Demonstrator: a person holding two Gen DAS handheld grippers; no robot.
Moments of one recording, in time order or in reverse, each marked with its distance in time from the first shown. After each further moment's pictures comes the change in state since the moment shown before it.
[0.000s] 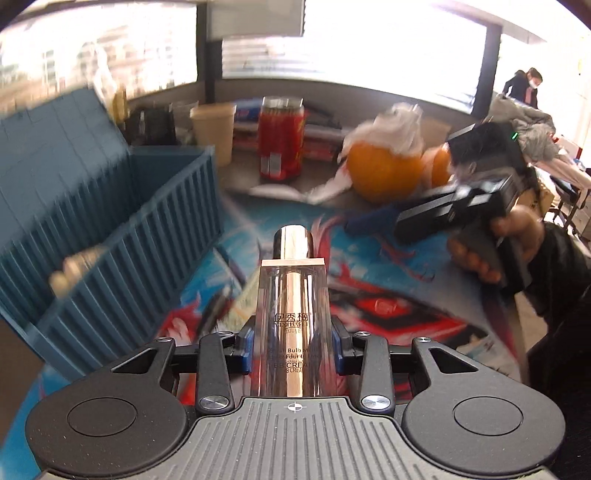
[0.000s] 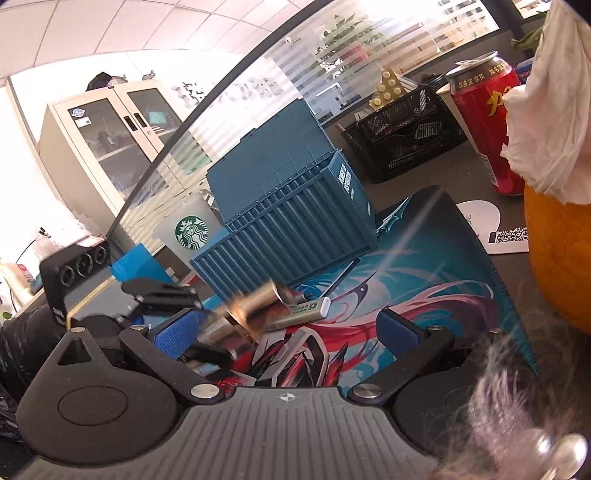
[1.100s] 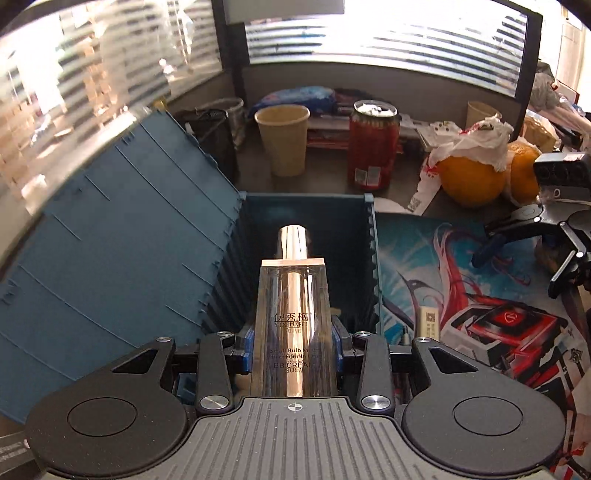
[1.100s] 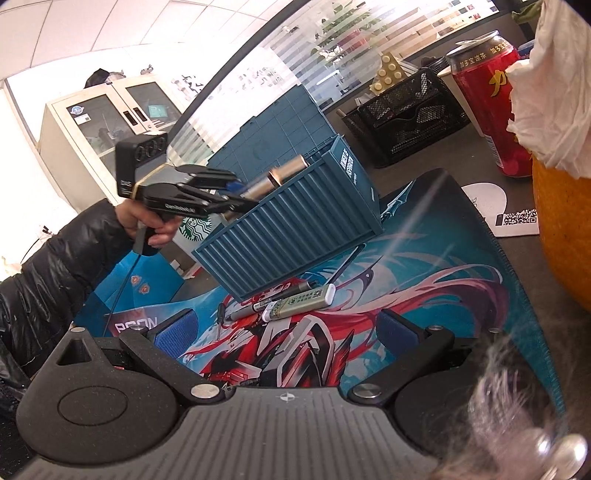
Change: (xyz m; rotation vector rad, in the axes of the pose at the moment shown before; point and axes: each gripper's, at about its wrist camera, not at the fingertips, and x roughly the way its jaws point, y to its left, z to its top) left arm 0.033 0.134 0.067 0.137 0.177 -0.008; right arm 0.003 -0.001 -0.002 0.027 0.039 0.015
